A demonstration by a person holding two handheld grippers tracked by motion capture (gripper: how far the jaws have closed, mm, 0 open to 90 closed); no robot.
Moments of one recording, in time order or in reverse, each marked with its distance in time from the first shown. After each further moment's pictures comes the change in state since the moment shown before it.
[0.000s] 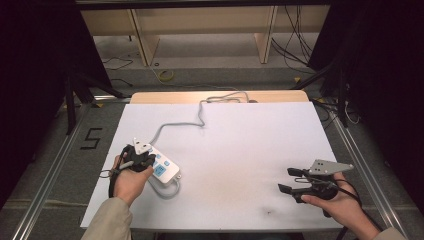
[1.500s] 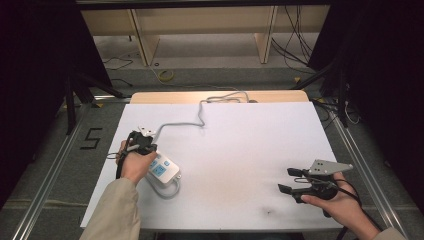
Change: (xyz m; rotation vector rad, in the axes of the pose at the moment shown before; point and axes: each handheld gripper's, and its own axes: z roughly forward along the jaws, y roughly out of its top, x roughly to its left) left arm 0.015 0.027 0.040 0.094 0.014 -0.012; right arm 0.000 0.000 0.001 0.002 0.001 0.004
